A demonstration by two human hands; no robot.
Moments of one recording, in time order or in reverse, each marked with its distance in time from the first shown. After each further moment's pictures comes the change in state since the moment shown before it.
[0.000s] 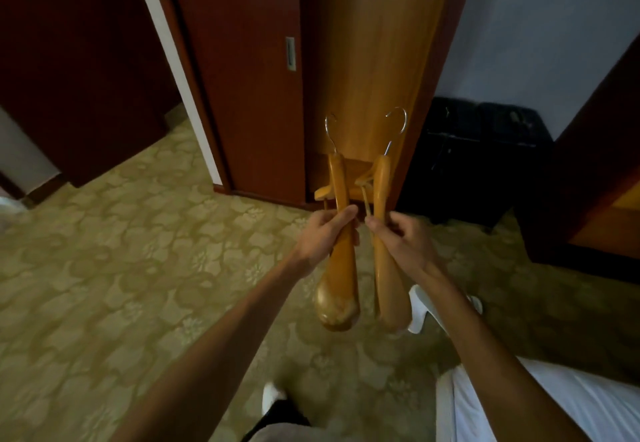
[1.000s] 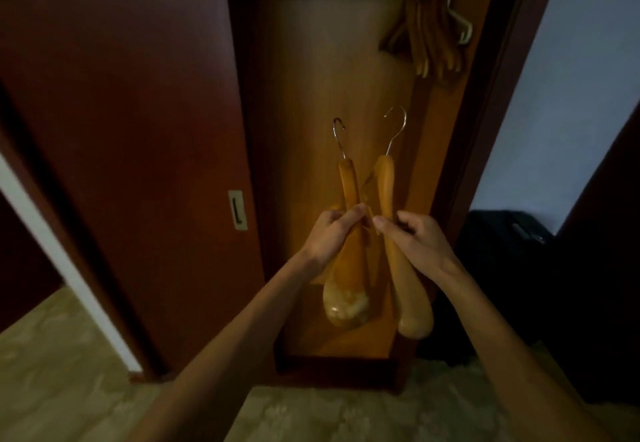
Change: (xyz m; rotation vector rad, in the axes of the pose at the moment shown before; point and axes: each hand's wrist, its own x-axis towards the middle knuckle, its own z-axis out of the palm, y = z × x) left_hand 0.659 0.171 -0.179 0.005 -0.230 0.185; right_hand 0.652 -0.064 -0.065 -0.046 0.217 -0.128
